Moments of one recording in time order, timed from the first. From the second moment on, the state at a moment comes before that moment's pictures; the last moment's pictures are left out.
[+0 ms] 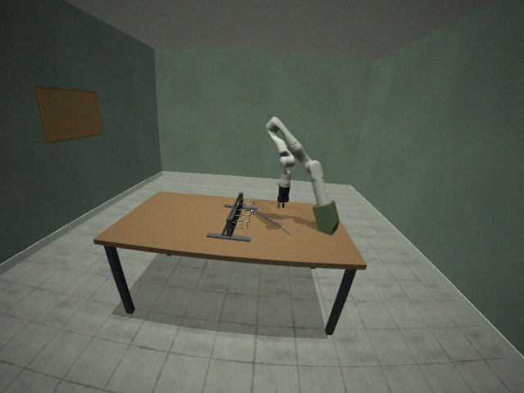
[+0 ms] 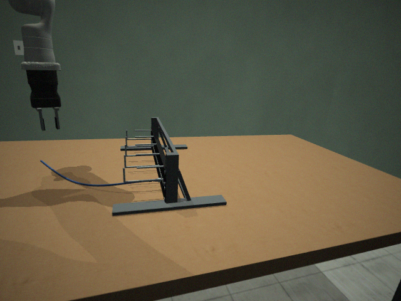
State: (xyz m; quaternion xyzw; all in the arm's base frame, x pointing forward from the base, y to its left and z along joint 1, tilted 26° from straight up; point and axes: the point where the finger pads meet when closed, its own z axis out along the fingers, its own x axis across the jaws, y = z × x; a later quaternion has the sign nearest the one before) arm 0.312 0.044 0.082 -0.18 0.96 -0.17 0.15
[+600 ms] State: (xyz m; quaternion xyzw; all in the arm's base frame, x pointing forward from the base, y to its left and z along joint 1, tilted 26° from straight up) arm 0.312 0.044 0.082 -0.18 0.96 -0.17 0.15
